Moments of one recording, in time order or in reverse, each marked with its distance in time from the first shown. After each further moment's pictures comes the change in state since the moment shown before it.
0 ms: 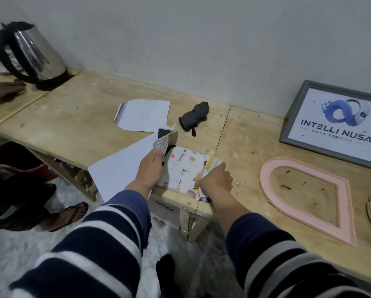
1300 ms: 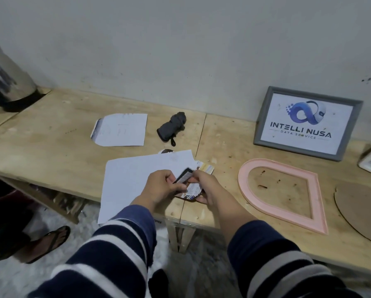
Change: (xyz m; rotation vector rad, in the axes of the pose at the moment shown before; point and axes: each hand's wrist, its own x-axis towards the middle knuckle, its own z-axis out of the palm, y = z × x) left_hand -0.017 0.025 0.048 0.026 -0.301 0.124; right_hand 0.003 0.016 -0.039 0.767 -0.394 0.164
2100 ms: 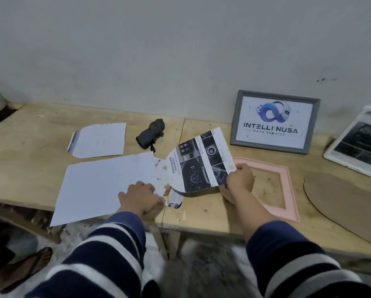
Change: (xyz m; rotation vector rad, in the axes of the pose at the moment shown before) left_hand -0.001 0.003 0.007 0.834 -0.127 -0.219; right_hand -0.022 -0.006 -0.109 0.031 0.680 -0.329
